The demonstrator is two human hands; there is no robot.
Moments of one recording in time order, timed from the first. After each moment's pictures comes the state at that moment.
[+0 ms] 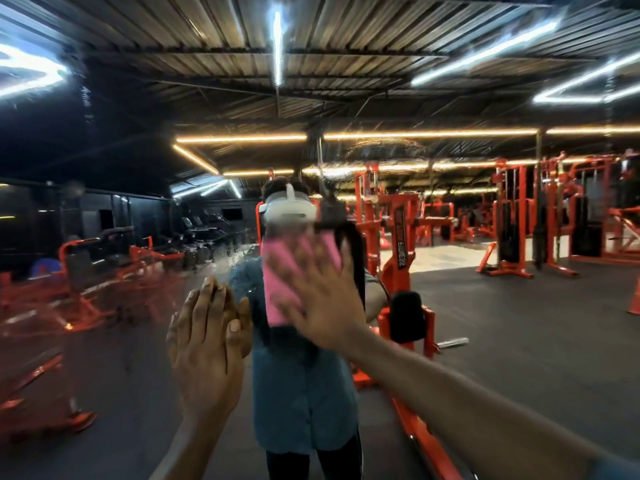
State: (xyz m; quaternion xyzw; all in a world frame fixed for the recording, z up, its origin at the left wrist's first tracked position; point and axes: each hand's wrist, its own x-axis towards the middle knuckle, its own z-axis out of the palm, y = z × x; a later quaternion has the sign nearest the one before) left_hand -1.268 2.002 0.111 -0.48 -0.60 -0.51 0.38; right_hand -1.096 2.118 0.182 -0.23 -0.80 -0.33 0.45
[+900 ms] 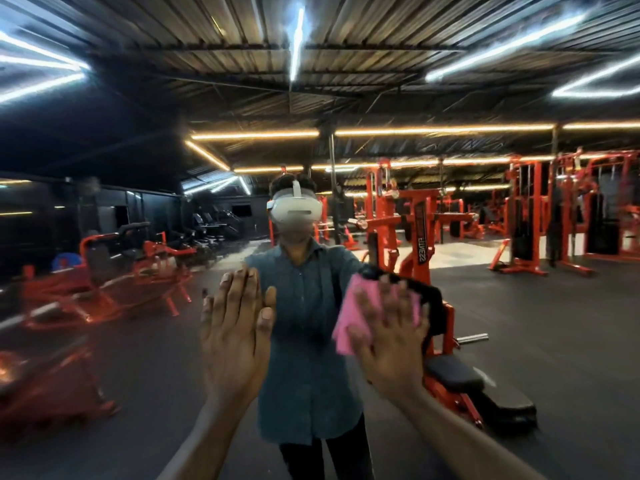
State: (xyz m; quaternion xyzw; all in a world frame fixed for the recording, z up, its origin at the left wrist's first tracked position) left_hand -1.343 1.957 0.116 -0.53 -0.61 -0.46 0.37; right_hand -1.124 2.096 0.073 -0.38 -0.75 -0.20 0.51
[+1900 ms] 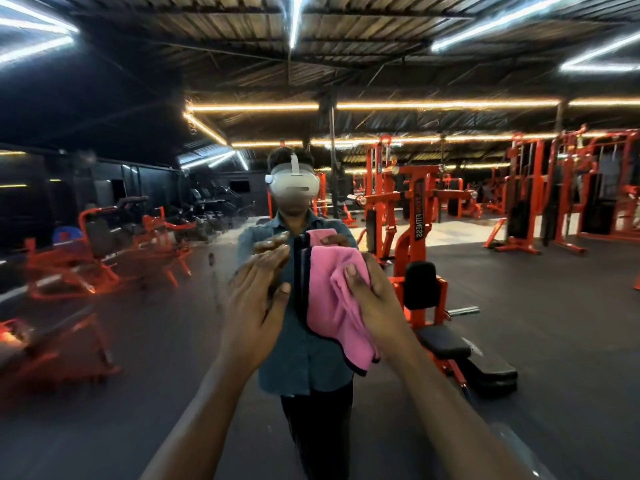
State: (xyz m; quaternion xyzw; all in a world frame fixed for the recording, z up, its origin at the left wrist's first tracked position) left_hand -1.317 1.922 0.129 -0.66 -0.48 -0.52 0.24; right_hand -1.119 1.996 0.134 -0.14 -0.71 0.39 0.58
